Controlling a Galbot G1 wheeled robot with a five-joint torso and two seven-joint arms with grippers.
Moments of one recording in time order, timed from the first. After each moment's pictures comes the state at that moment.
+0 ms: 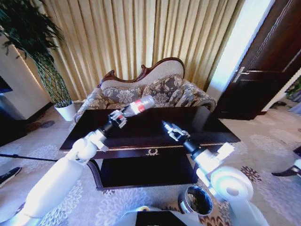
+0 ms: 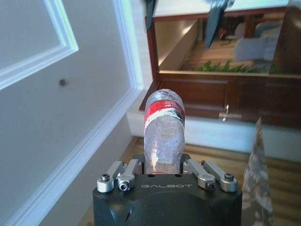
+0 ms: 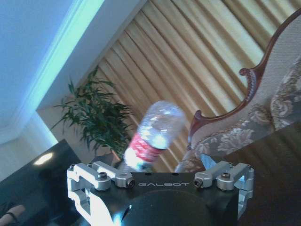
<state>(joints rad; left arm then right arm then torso) 0.87 -0.84 -0.12 -1.91 0.62 -0.43 -0.09 -1.39 1.18 0.51 2.50 1.22 -0.44 0.17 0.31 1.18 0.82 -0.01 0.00</state>
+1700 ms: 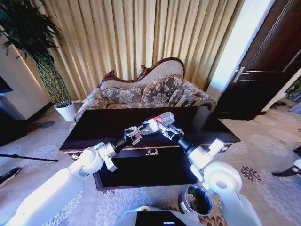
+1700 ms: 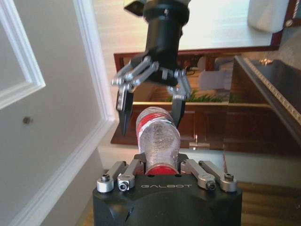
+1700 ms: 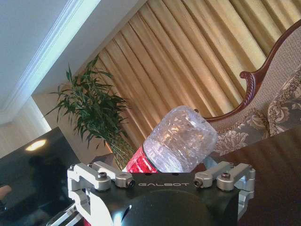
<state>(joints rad) 0.94 -0.71 -0.01 -2.09 0.69 -0.39 -0.06 -1.33 1.18 0.47 2.45 1.11 -0.45 0.14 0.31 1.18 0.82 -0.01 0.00</state>
